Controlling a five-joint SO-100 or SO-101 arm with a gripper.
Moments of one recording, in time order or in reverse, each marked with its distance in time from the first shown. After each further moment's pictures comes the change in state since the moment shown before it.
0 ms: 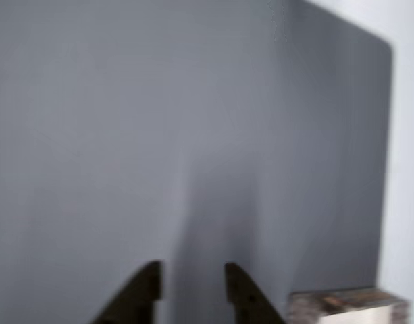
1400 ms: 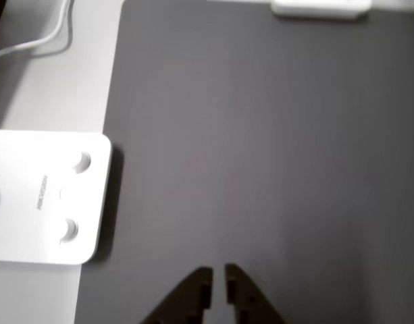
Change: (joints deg) arm -28.1 36.2 29.7 -3.1 -40.7
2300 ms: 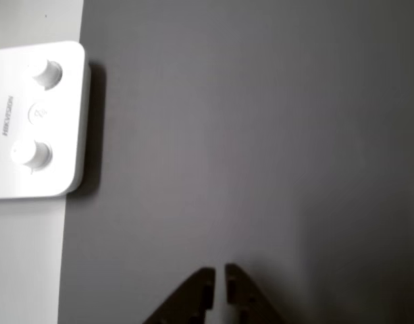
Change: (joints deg) arm -1.7 36.0 23.6 15.6 -7.6
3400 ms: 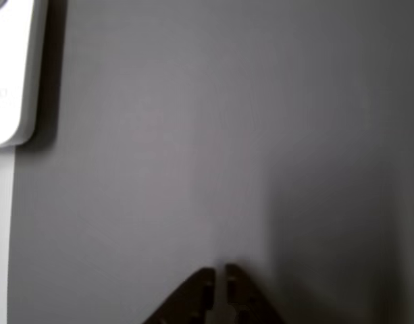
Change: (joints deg) arm 3.3 0.0 3.2 3.8 6.4
